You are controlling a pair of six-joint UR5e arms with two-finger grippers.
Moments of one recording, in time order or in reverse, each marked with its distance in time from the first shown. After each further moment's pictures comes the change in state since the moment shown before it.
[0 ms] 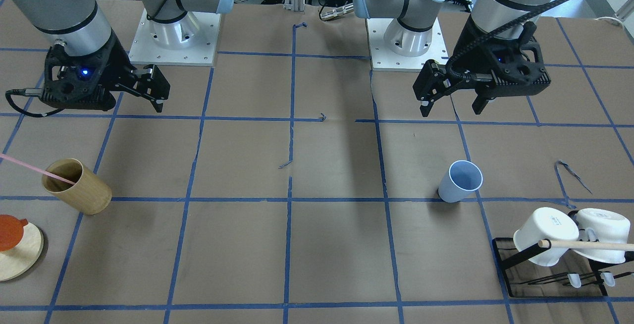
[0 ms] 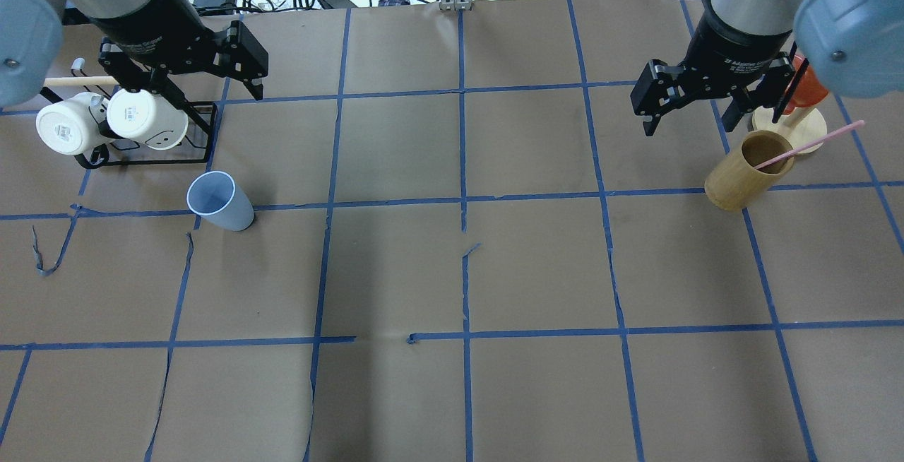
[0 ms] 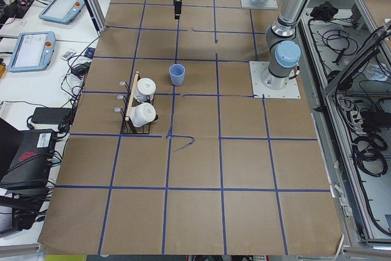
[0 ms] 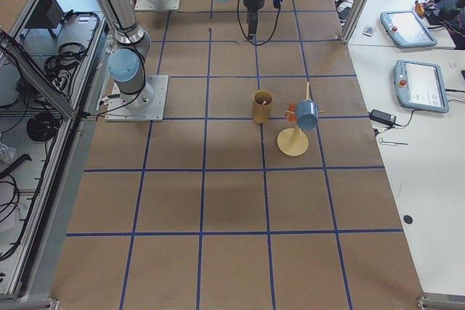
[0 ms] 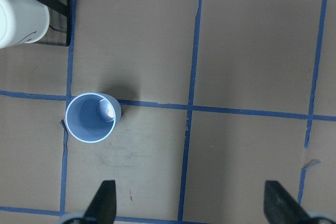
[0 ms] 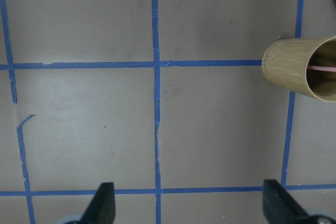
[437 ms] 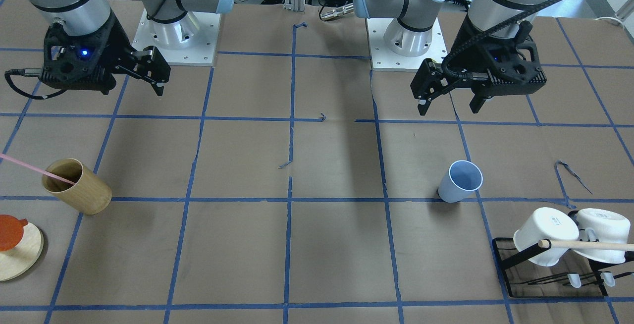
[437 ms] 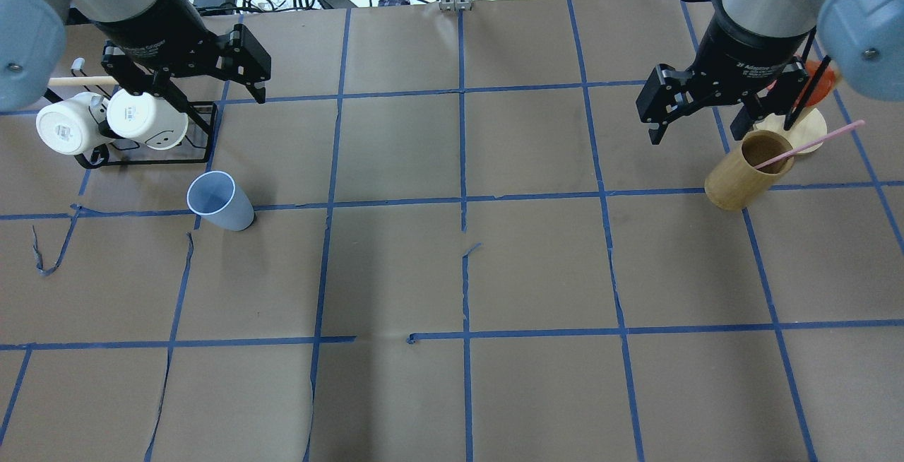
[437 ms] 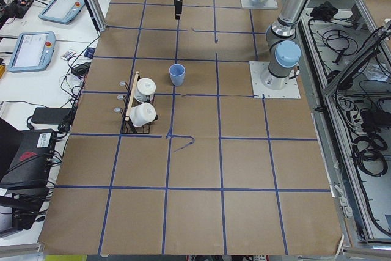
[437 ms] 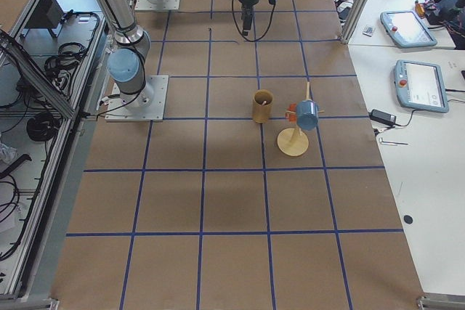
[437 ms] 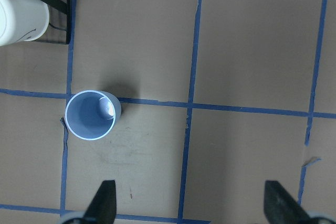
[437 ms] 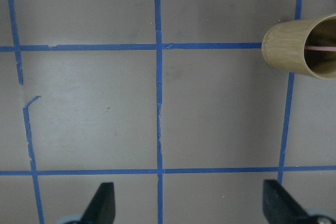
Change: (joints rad) left arm -0.005 0.004 -0.007 -0.001 -0.001 -0.001; right arm 0.001 -0.048 -0.007 0.073 0.004 -0.003
